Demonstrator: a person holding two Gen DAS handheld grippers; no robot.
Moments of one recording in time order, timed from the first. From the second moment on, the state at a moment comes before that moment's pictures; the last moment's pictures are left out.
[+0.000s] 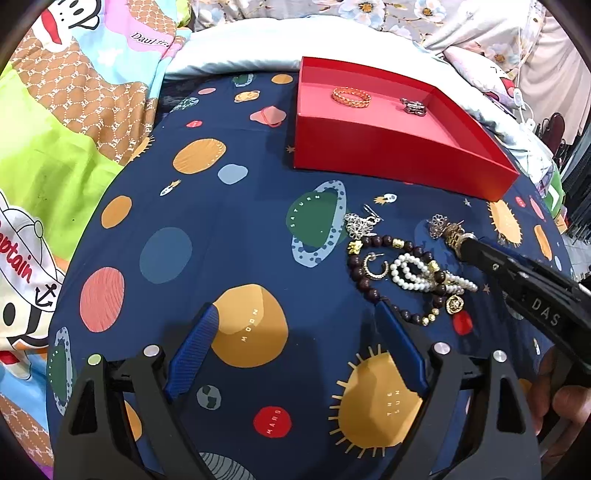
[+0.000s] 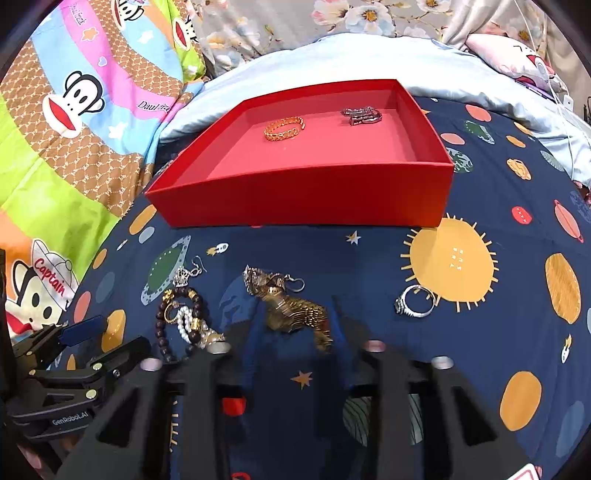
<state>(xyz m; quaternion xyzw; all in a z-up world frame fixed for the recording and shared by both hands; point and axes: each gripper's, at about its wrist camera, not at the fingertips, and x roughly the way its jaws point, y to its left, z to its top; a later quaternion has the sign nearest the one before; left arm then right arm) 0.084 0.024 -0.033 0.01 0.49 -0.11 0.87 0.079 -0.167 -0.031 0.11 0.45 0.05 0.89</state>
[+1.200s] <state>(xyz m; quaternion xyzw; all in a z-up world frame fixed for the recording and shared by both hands) 0.072 -0.009 -0.016 0.03 0.44 -0.19 0.88 0.035 -0.189 -0.016 0.16 0.43 0.02 0.89</state>
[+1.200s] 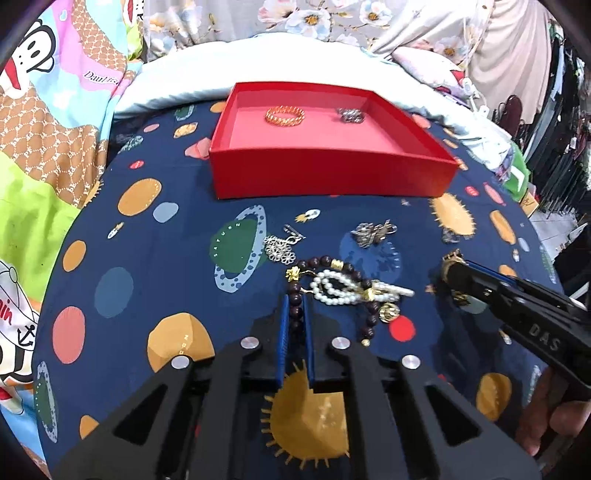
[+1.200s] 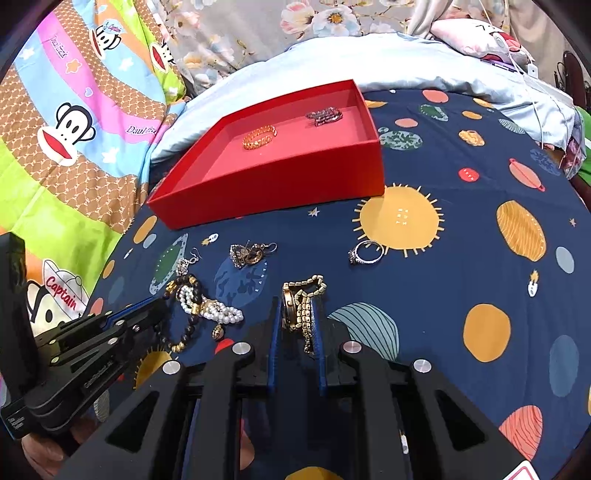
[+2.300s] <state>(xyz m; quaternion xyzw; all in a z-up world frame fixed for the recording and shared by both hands) 0.104 -0.009 0.110 0.01 0.32 -0.22 0.92 0.058 -0.197 0.083 0.12 0.32 0.04 0.94</state>
